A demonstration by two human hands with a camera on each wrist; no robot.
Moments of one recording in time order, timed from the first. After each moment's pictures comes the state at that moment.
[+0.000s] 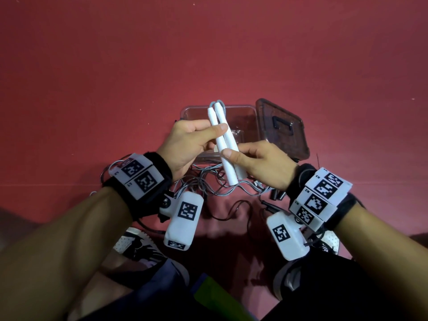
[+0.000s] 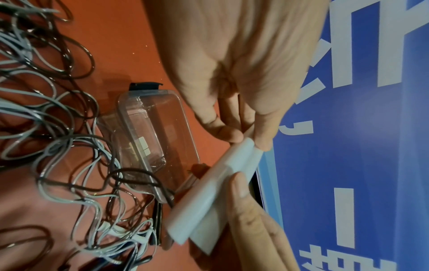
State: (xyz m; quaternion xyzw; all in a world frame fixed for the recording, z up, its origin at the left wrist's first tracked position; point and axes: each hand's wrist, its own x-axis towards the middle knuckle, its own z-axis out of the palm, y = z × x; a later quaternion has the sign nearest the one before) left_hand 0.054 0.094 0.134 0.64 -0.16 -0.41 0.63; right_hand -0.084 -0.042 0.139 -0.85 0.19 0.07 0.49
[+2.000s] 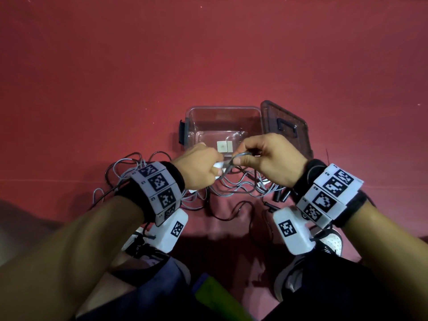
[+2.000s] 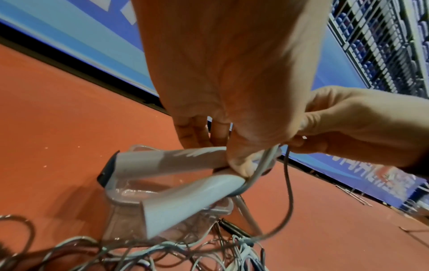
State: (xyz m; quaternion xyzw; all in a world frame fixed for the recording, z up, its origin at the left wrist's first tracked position) left_hand 0.052 0.107 0.111 0.81 -0.51 -0.29 0.07; right_hand -0.077 -0.051 0.144 -0.90 0.13 0.04 0.42
